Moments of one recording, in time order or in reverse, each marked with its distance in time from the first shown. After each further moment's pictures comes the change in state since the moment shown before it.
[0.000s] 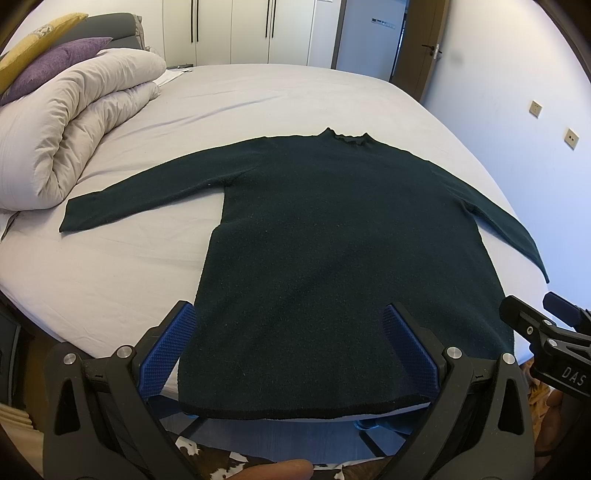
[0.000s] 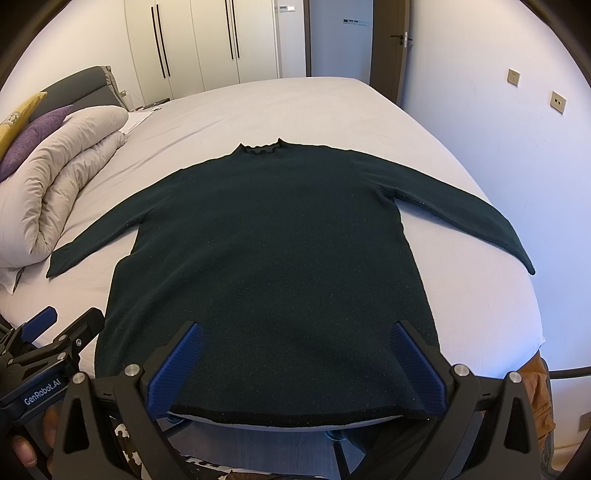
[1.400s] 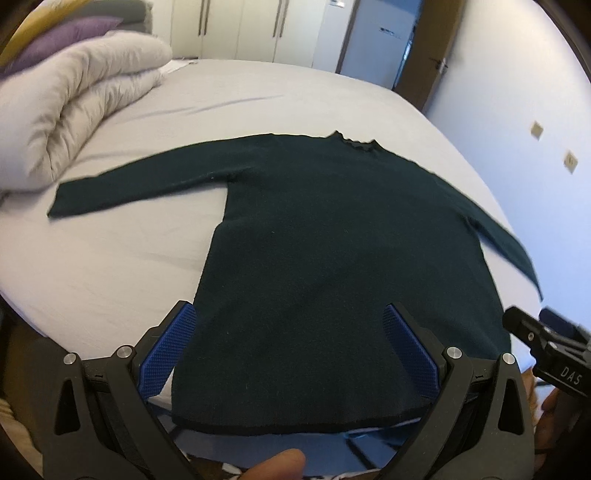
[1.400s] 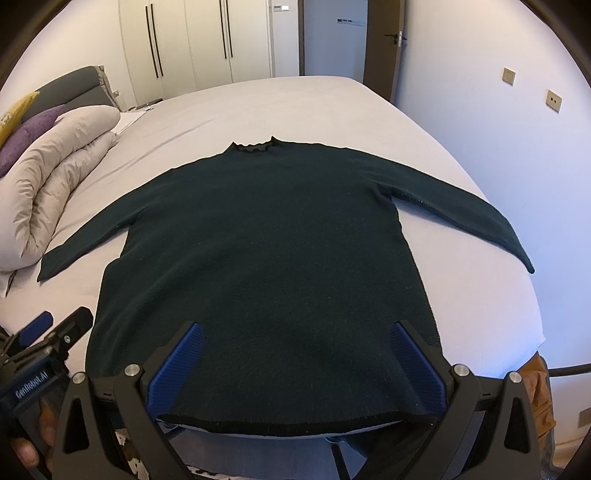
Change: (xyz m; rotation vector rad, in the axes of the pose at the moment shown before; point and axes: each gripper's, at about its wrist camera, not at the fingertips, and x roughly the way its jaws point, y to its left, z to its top) left arm 0.022 0.034 0.002 -0.096 -0.010 -0.065; right arm 0.017 0.000 0.004 0.017 0.000 -0.025
